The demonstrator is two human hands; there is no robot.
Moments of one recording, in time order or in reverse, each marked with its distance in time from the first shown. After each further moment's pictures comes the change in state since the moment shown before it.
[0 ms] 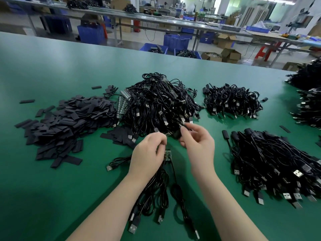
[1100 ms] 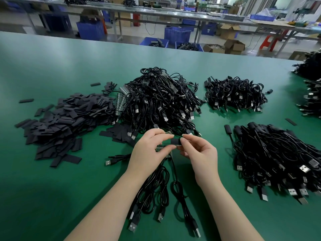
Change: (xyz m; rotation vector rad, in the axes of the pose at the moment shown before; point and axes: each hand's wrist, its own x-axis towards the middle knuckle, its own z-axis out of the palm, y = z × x) left_hand 0.001 -0.007 0.002 -0.055 -0.100 0.016; right_hand -0.007 0.036 -0.021 0.170 -0.077 0.141
